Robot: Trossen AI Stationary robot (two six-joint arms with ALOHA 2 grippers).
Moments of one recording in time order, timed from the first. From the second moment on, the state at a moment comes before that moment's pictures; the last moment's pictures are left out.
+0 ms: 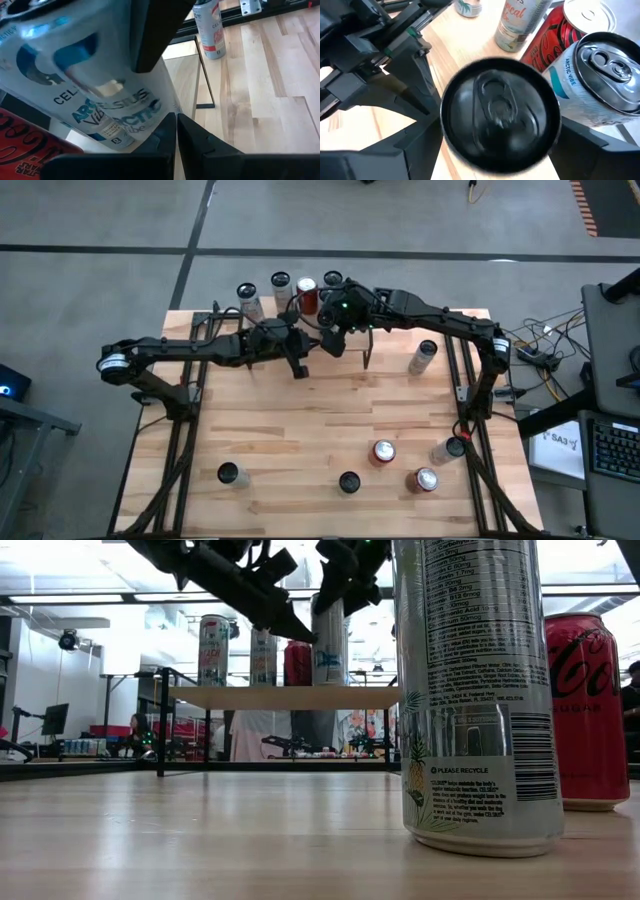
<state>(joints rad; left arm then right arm) 0.26 1.44 1.00 0.03 -0.17 0.37 -0.30 1.81 1.90 -0.86 0.13 0.00</state>
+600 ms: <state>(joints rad) 0.26 1.44 1.00 0.06 -0.17 0.33 -0.30 1.81 1.99 -0.91 0.19 -0.01</state>
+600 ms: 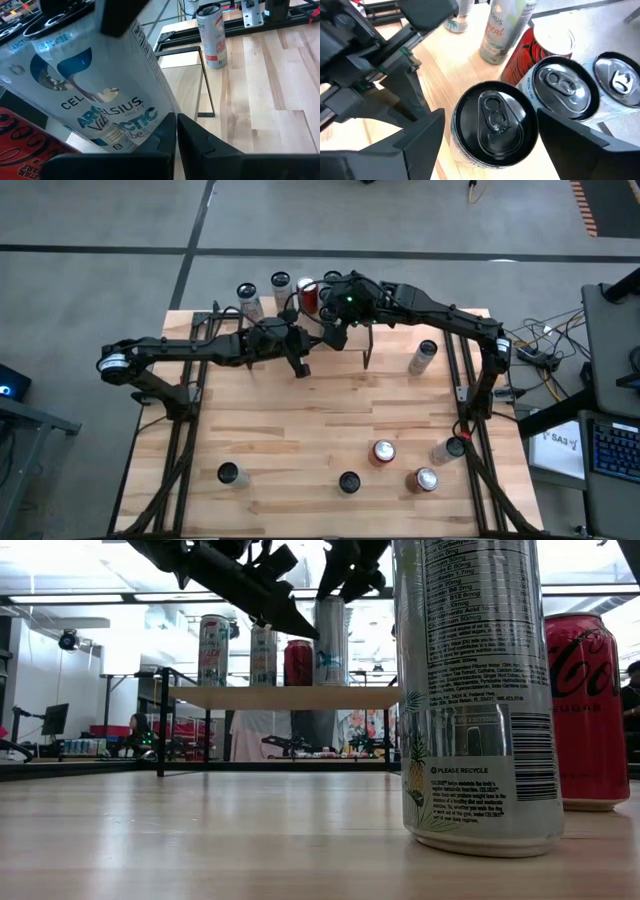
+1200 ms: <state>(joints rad) 0.26 1.35 1.00 -0.02 -0.17 0.31 -0.28 1.78 2.15 -1.08 0.18 -0.06</state>
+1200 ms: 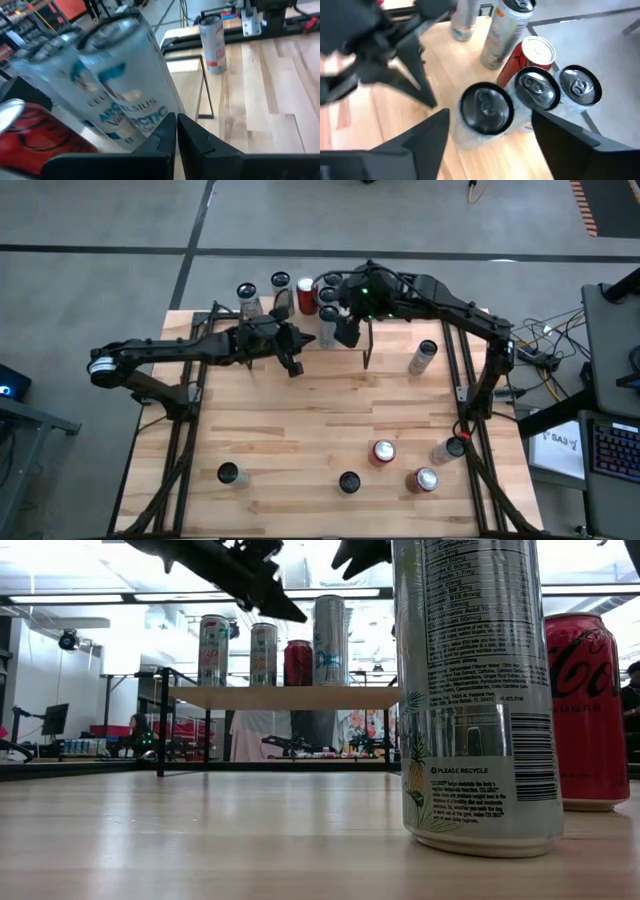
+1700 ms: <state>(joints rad) 0.30 1.33 1.00 0.04 -0.26 0.40 -0.28 1.59 1.77 -0.91 0.10 -0.13</state>
